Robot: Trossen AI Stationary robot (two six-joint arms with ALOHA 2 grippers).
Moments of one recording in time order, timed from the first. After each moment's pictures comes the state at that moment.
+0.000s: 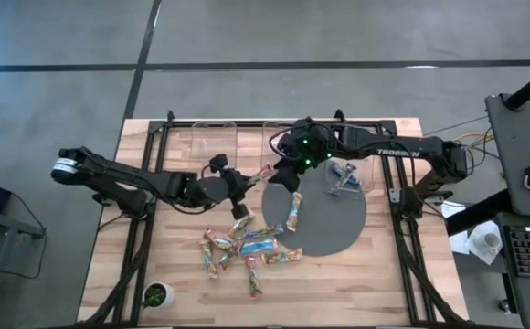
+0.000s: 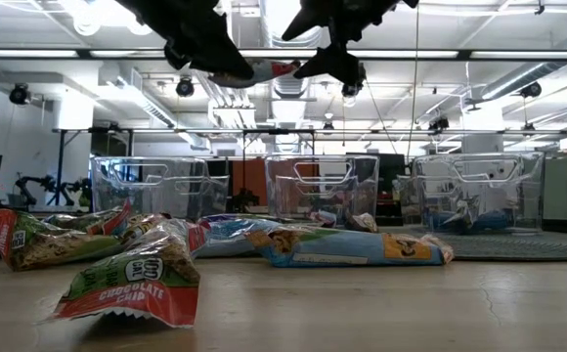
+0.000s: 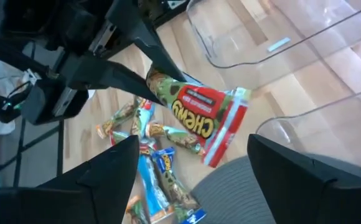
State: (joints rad) left arm -0.15 1.29 0.94 -0.18 -0.58 -0.14; right arm -0.20 1.60 1.43 -0.53 -0.29 0.41
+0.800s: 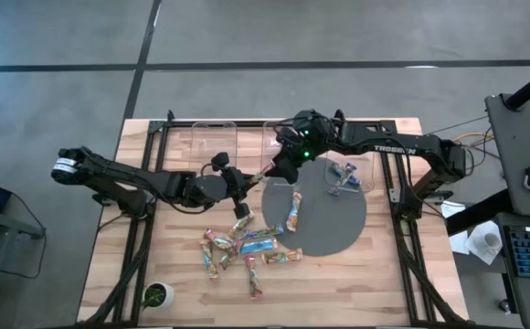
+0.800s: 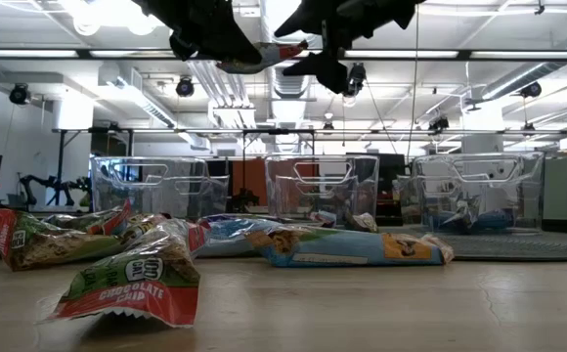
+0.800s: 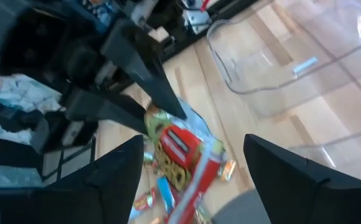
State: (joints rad) left arm -0.15 1.29 0.96 -0.11 -0.58 -0.10; right arm -0.27 1.61 1.37 -0.34 -0.44 0.47
